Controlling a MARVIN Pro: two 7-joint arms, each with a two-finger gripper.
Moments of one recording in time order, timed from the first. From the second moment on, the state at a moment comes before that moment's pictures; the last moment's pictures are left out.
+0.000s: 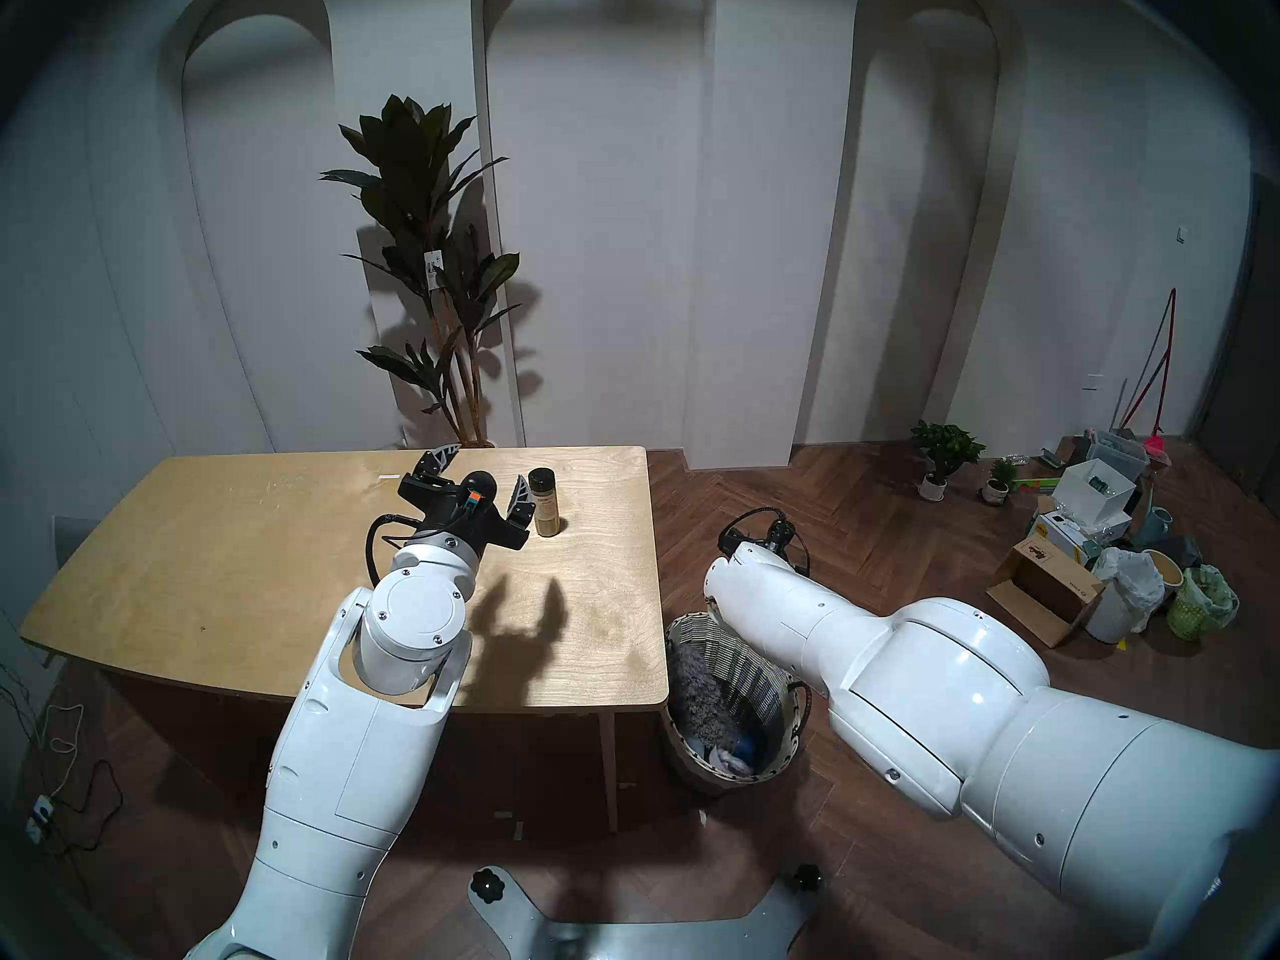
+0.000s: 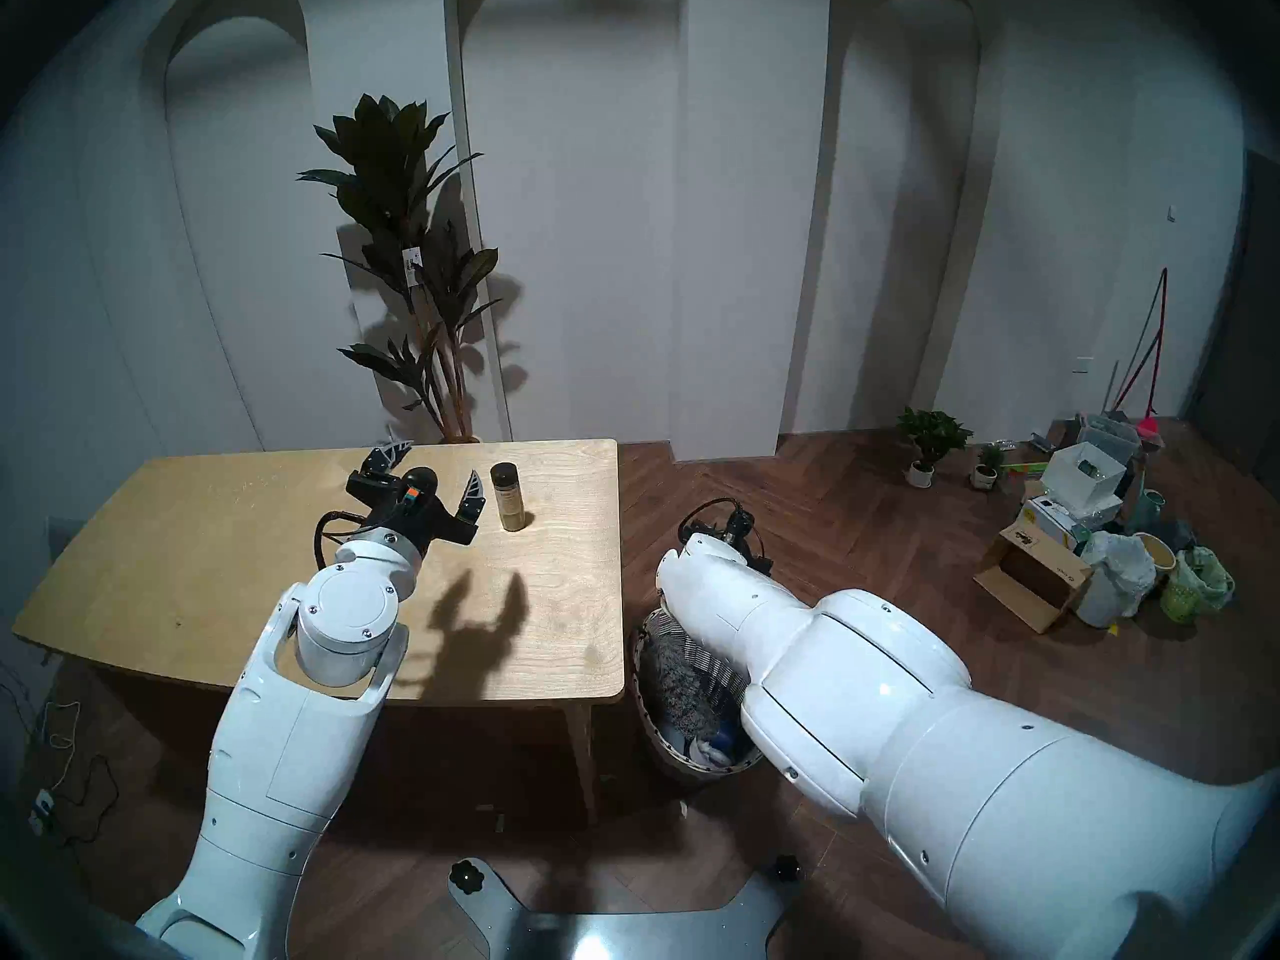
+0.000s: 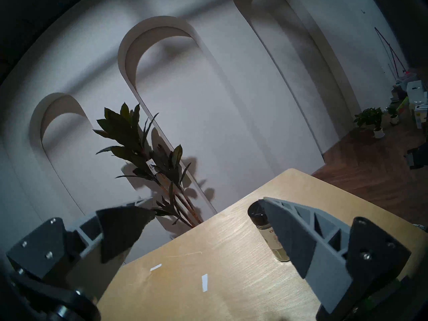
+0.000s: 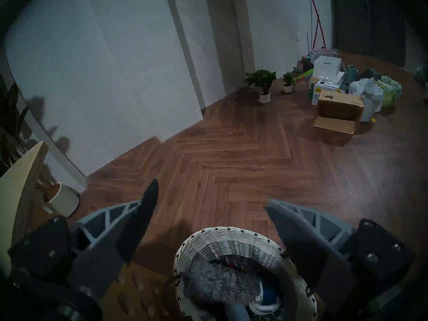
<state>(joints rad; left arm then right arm) 1.51 -1.34 -1.48 -1.75 0.29 0.23 -0.05 -0.66 -1.63 0.76 -0.16 1.23 -0.25 -0.50</state>
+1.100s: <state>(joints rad) 1.28 -1.45 -1.51 -1.33 0.06 0.14 -0.17 -0.67 -1.32 0.61 -0.12 1.04 -0.67 -0.38</state>
